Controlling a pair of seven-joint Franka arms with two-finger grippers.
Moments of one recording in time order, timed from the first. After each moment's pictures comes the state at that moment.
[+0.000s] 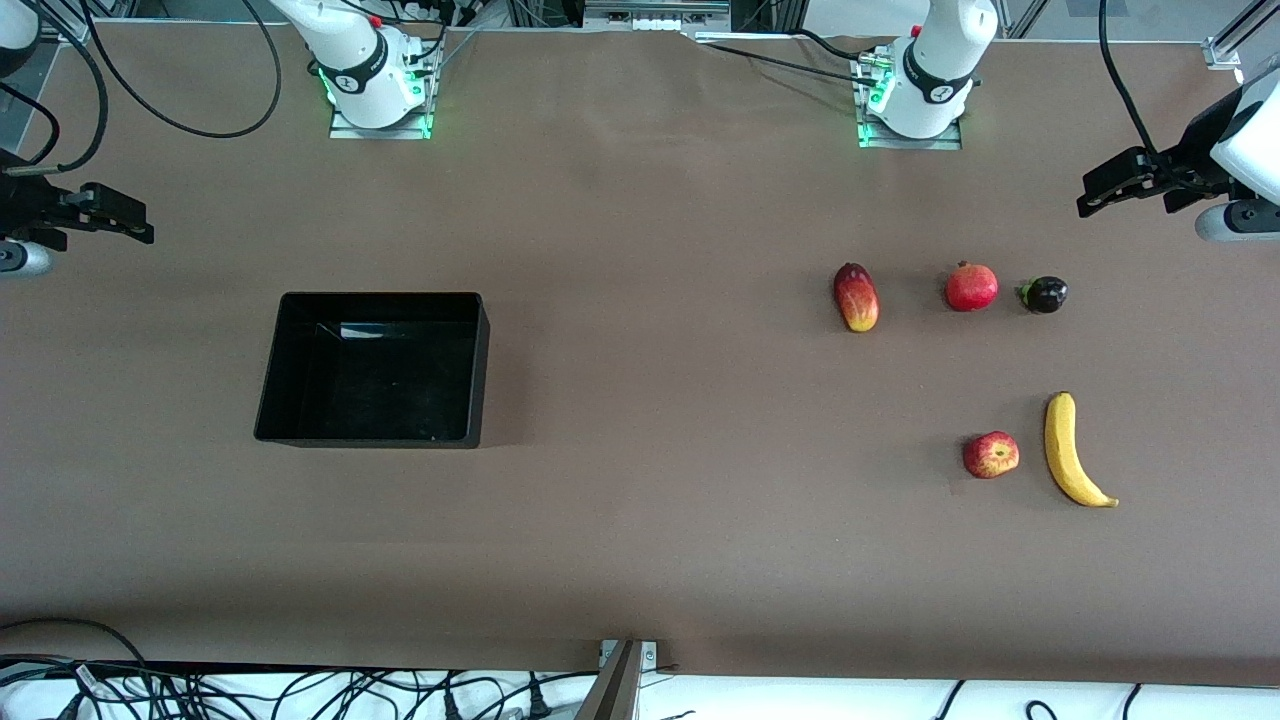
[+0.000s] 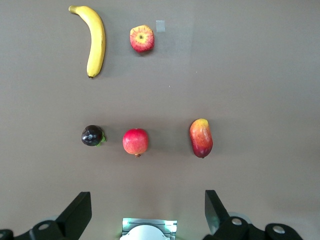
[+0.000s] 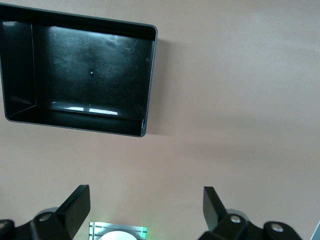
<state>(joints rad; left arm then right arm) -0.09 -0.04 0.08 -1.59 -0.02 1.43 -0.09 -0.12 0.04 0.03 -1.65 -0.06 1.54 -0.21</state>
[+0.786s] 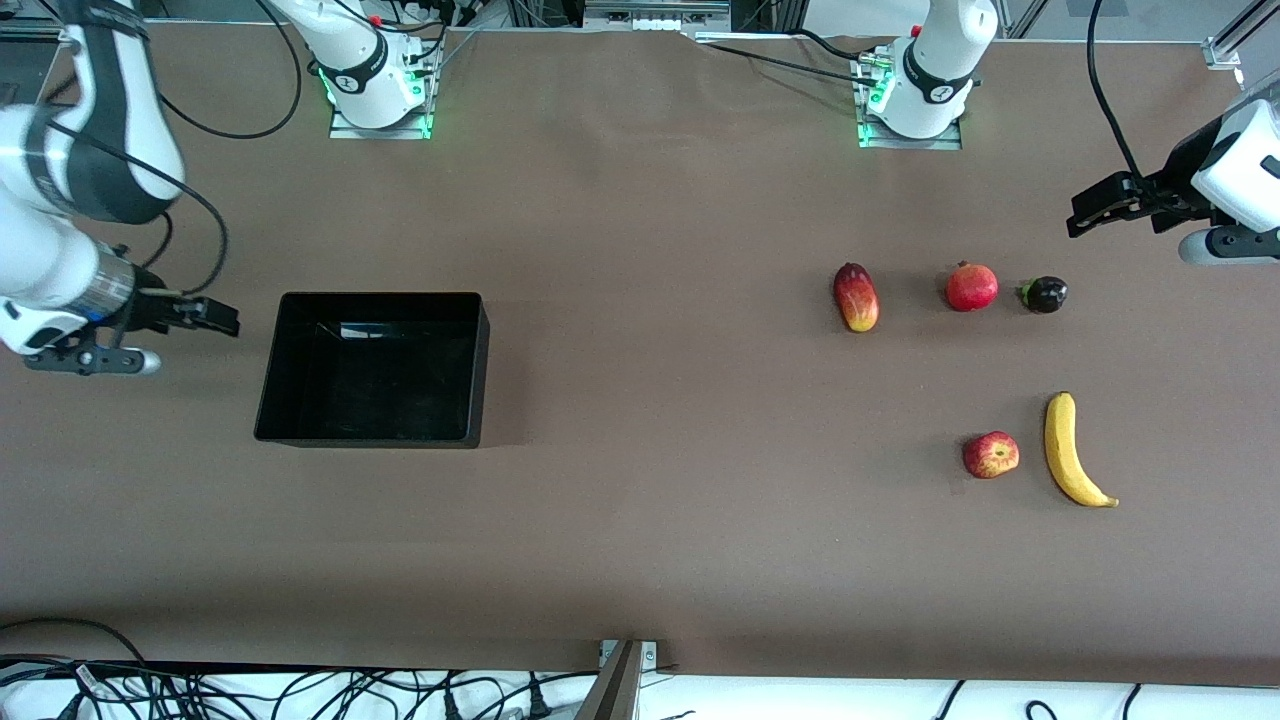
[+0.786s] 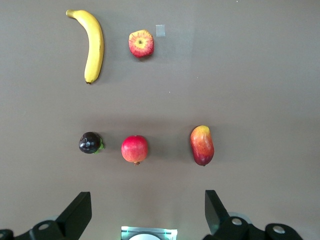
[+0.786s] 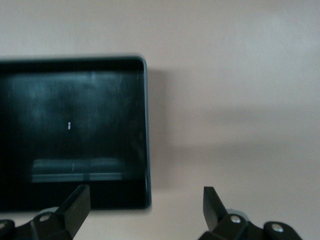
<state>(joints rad) -0.09 -0.01 0.08 -1.62 -0.02 1.49 -0.09 -0.11 0.17 0.05 -1.96 -0.05 2.12 0.01</state>
